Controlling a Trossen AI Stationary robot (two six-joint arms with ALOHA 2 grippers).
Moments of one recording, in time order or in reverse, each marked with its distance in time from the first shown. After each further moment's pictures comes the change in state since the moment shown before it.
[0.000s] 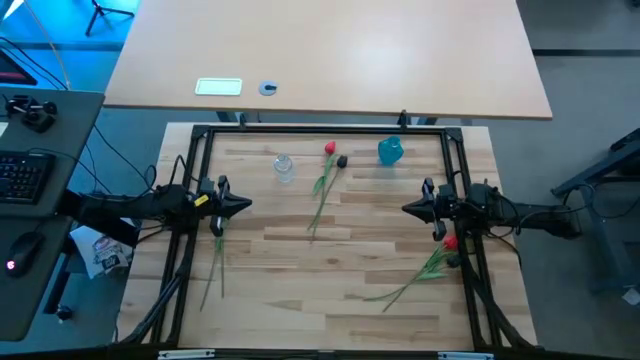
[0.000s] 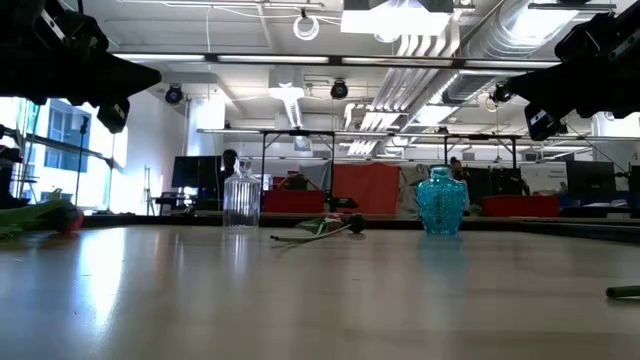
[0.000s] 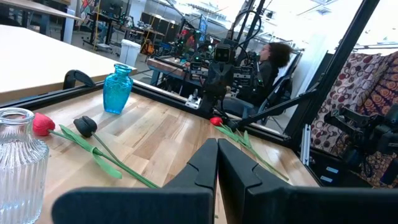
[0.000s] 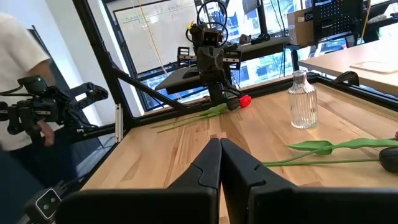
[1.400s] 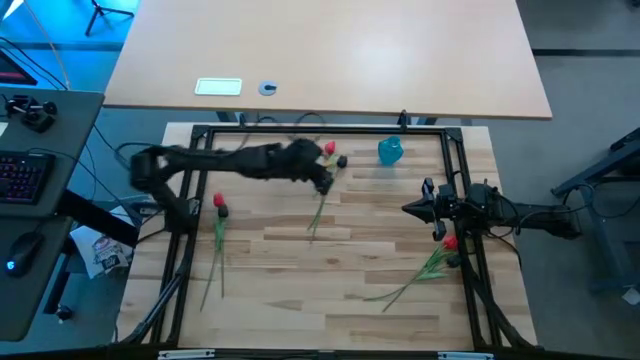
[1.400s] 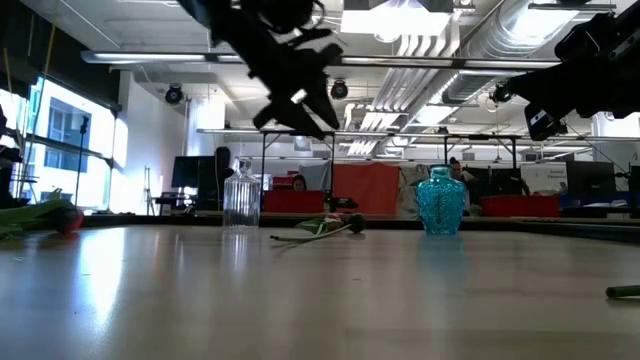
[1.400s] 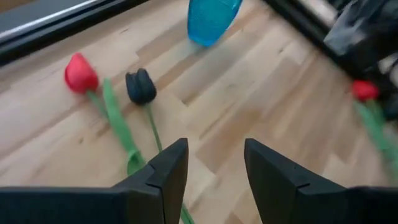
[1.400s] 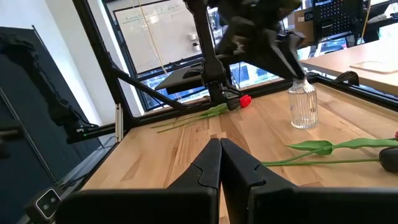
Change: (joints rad) left arm 0.285 1.715 1.258 -0.339 0.017 -0.205; right arm 0.000 0.000 0.000 0.000 0.000 0.000
